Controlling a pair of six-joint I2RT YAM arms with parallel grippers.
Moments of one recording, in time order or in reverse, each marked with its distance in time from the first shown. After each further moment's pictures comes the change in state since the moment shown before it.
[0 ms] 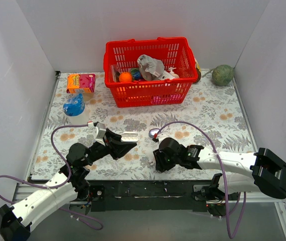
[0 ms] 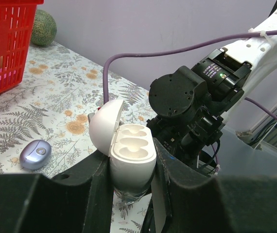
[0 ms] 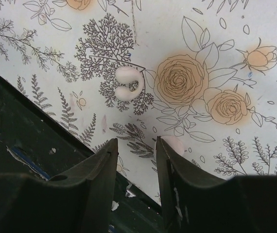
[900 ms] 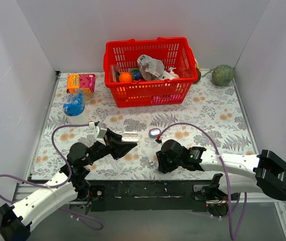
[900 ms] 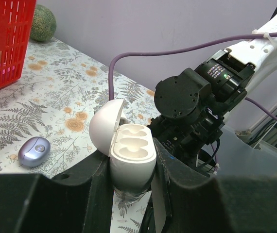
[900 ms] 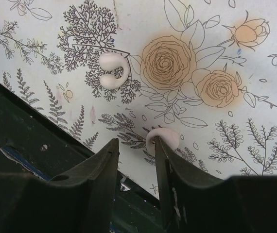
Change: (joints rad) left arm 0.000 0.013 0.000 0.000 0.001 -0.007; right arm 0.002 -0.040 -0.040 -0.026 0.027 0.045
